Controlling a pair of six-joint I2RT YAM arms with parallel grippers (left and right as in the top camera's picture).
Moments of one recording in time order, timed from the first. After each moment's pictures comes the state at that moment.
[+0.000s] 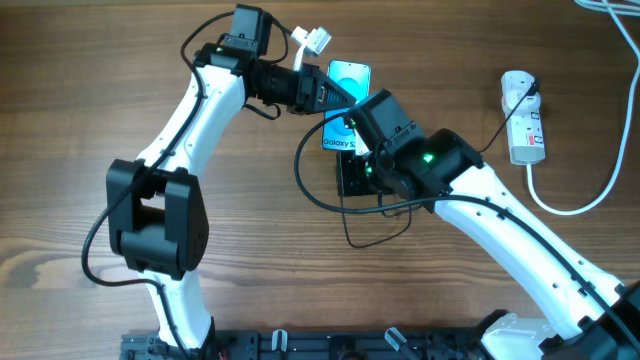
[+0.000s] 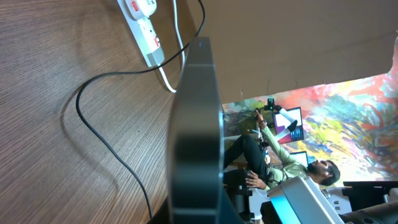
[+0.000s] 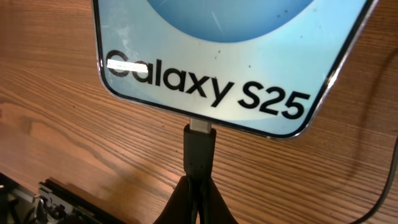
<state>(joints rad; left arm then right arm) -0.26 2.03 1.69 -0.80 1.26 -0.10 0.65 1.51 1.32 -0.91 -0.19 0.54</state>
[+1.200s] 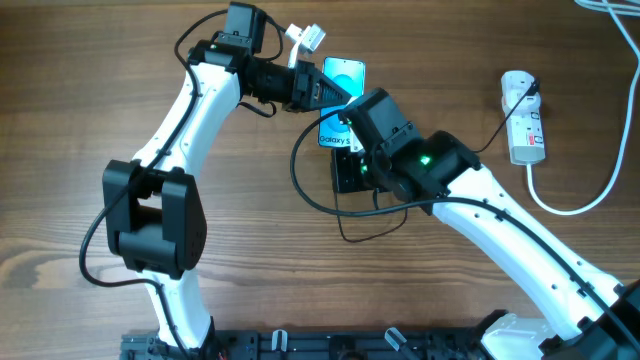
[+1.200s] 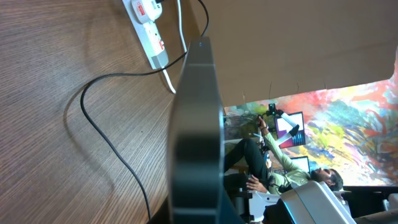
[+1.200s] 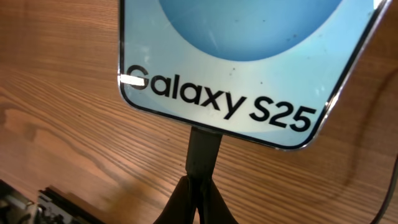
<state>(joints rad) -0.24 2.03 1.71 -0.84 1.25 -0.09 0.66 1.51 1.32 -0.85 -0.16 0.53</state>
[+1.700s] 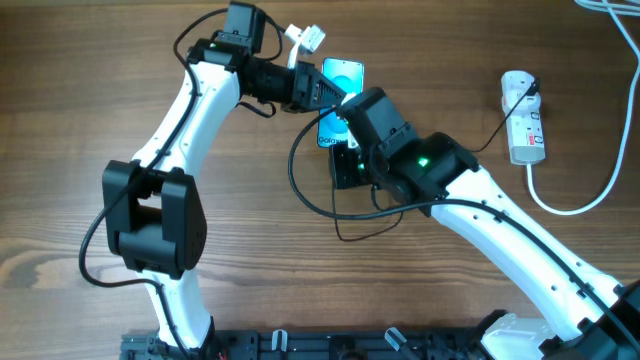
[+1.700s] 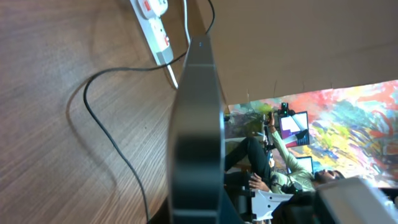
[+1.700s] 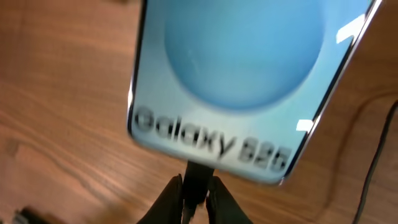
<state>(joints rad) -0.25 2.03 1.72 -0.88 1.23 -0.08 0.67 1.51 1.33 -0.80 -0.07 0.49</state>
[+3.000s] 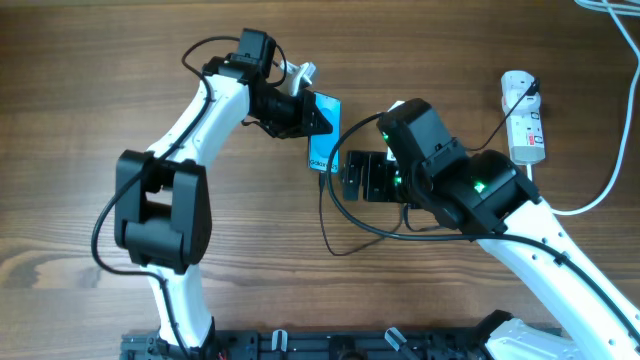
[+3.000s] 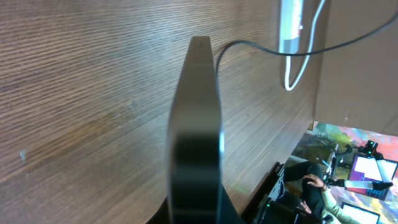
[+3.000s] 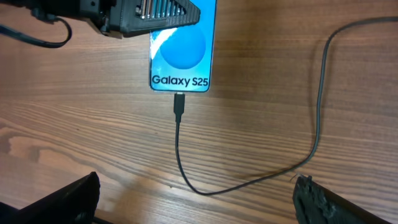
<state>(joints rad) -0.26 2.07 1.59 -0.86 0.82 -0.17 0.65 1.33 1.33 -1.03 -0.06 0.66</state>
